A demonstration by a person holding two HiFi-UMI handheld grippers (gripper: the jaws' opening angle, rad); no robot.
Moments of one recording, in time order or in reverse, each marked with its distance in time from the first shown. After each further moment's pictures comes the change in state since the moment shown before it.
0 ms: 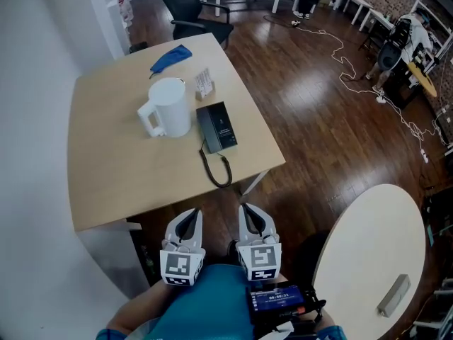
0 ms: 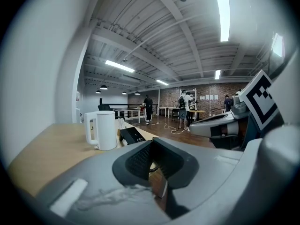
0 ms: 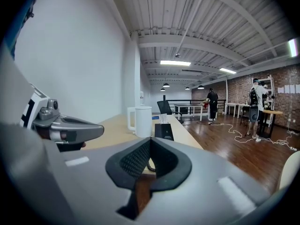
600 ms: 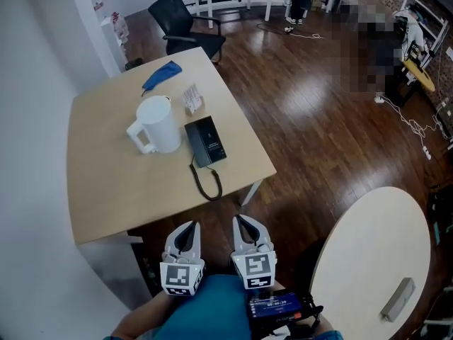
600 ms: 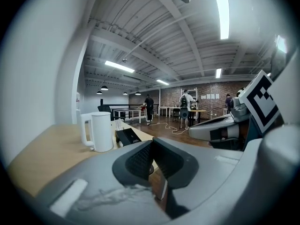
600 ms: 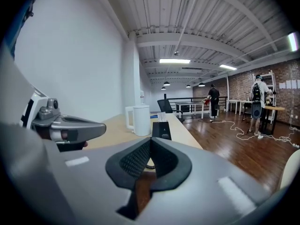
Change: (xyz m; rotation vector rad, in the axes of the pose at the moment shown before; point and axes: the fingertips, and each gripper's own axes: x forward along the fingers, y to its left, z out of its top) left arm 0.017 -0.030 0.008 0.000 -0.002 0.010; right arm -0.005 -0.025 -0.006 0.022 0.003 0.023
